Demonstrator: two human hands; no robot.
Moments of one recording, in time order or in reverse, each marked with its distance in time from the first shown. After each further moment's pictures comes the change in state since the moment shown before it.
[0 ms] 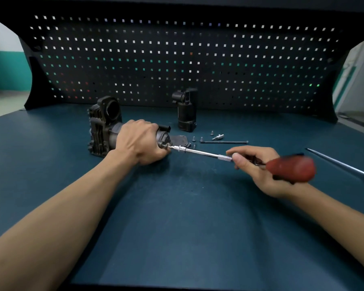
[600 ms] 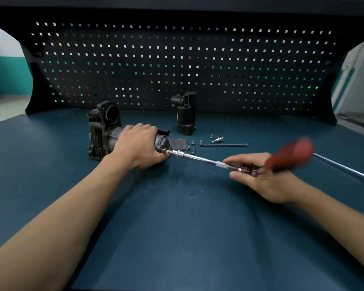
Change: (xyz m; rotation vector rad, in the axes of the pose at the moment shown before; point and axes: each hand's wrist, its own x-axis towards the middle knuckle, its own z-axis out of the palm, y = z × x) left_hand -0.001 -0.003 -0.002 -0.057 -0.151 -0.066; right_hand 0.001 0.006 -0.011 -0.120 -0.123 -0.048
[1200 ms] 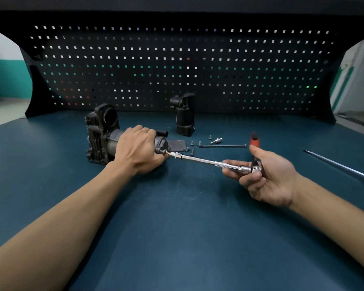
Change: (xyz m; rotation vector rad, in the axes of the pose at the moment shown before) left_hand -0.007 0.007 0.004 0.045 0.069 -0.019; right_hand 0.010 -0.015 -0.008 1.466 -0.138 0.970
